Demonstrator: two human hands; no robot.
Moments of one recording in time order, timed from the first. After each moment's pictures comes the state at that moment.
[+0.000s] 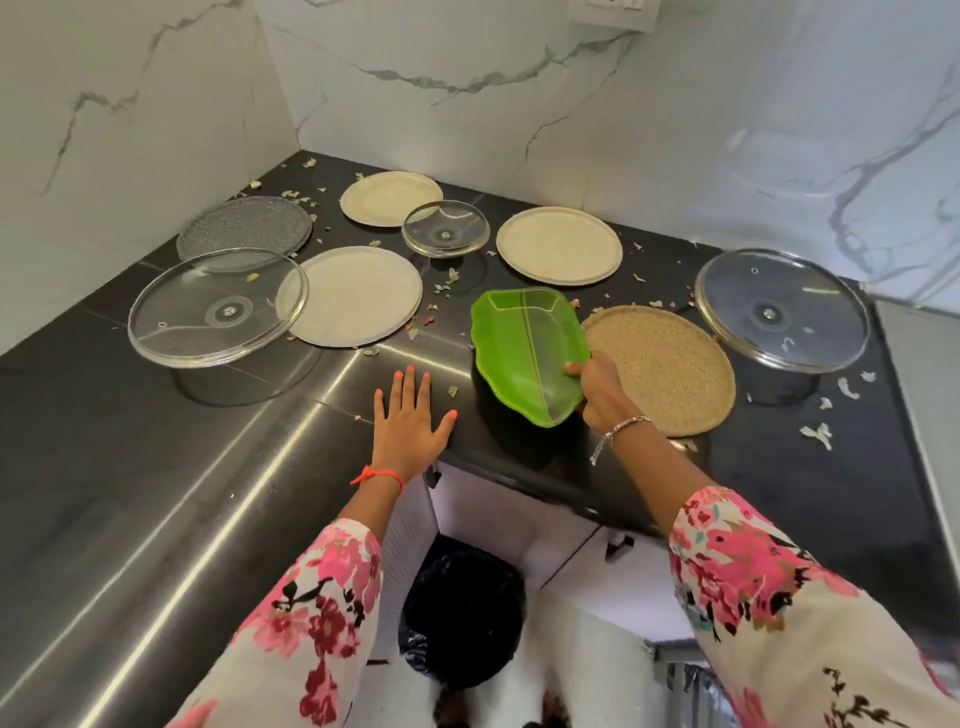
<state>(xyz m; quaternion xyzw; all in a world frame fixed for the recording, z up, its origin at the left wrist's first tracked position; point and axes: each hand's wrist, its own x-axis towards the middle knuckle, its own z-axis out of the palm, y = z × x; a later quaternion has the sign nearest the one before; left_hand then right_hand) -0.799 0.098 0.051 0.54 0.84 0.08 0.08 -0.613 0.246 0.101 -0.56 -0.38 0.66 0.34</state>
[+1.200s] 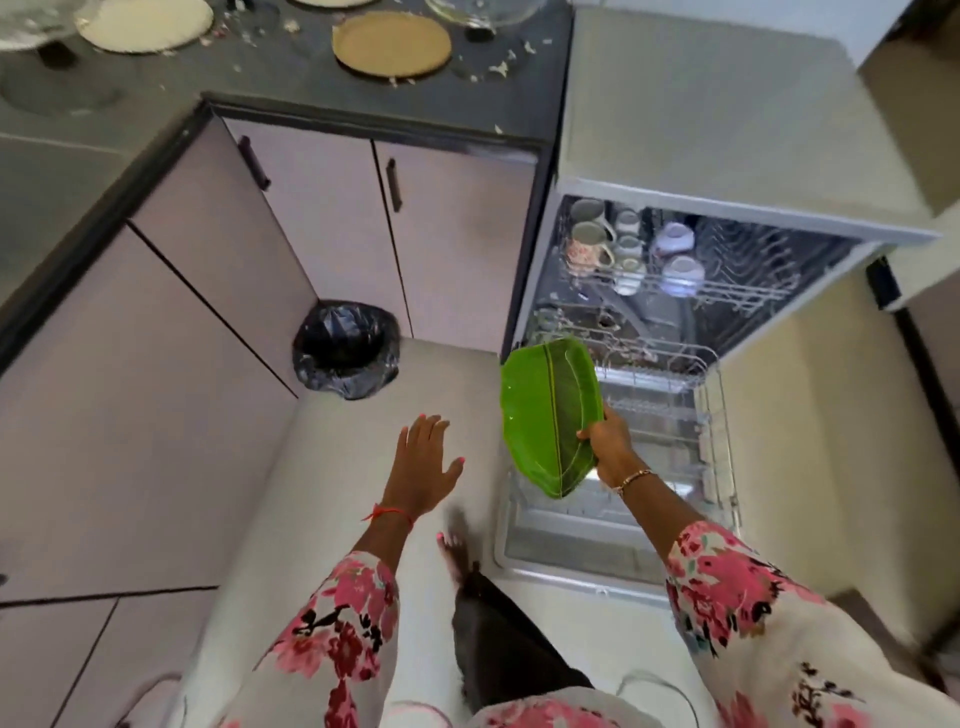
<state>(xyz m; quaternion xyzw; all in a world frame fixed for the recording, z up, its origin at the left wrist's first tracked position) -0.301 -0.401 -0.049 0.65 0.71 0.10 0.25 -0.071 -0.308 -0.016 -0.68 -0.29 0.59 0.32</state>
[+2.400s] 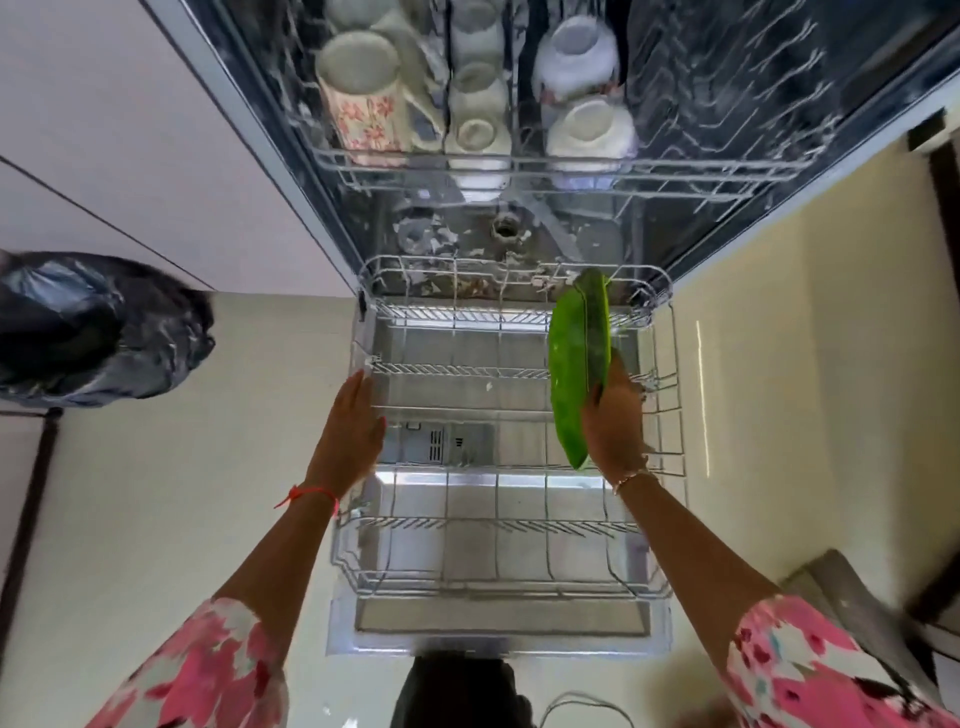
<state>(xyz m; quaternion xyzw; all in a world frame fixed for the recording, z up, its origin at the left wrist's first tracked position) -0.104 -0.133 -0.305 0.61 0.72 0.09 0.33 0.184 -0.085 -0.309 -0.75 -0.55 0.28 0.25</state>
